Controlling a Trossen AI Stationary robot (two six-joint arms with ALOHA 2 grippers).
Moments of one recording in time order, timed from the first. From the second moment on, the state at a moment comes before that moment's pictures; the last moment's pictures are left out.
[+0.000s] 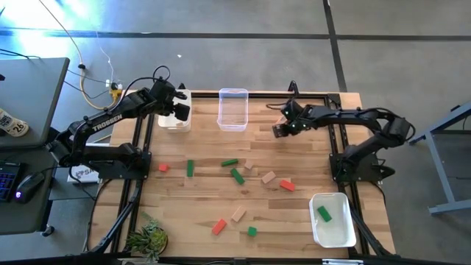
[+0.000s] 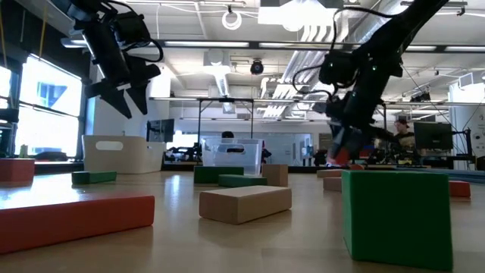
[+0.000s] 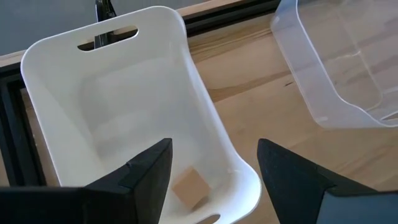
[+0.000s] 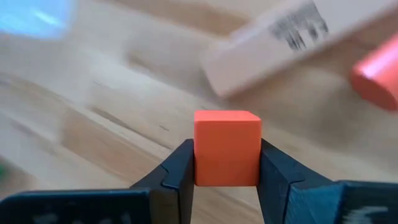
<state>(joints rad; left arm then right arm) 0.93 1.11 0.81 -0.68 -0.09 -0.37 -0.56 1.44 0.74 -0.39 -0.07 0.70</state>
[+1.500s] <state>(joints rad) 0.87 1.06 0.81 -0.56 0.15 -0.42 -0.39 1.93 1.50 -0.36 0.00 0.36</state>
